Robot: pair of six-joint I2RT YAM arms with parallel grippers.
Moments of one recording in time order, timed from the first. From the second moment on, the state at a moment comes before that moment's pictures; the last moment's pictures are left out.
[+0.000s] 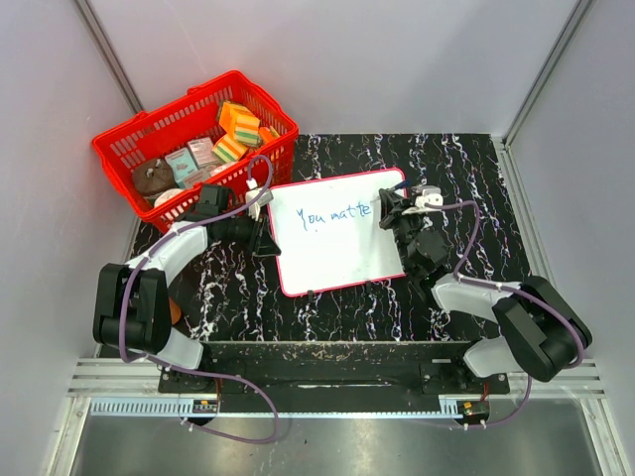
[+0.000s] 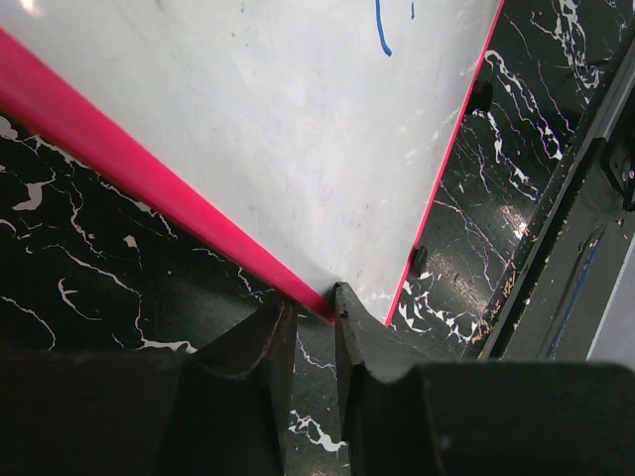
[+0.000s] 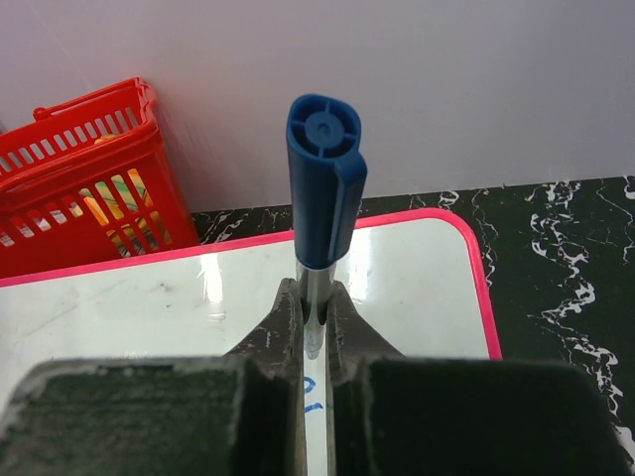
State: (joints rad) left arm -0.16 1.49 0.93 -0.43 0.85 0.24; right arm 0.60 1.38 0.47 1.17 0.40 0.17
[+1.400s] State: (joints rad) left arm -0.16 1.49 0.93 -0.43 0.85 0.24; right arm 0.58 1.42 0.44 1.16 0.41 0.22
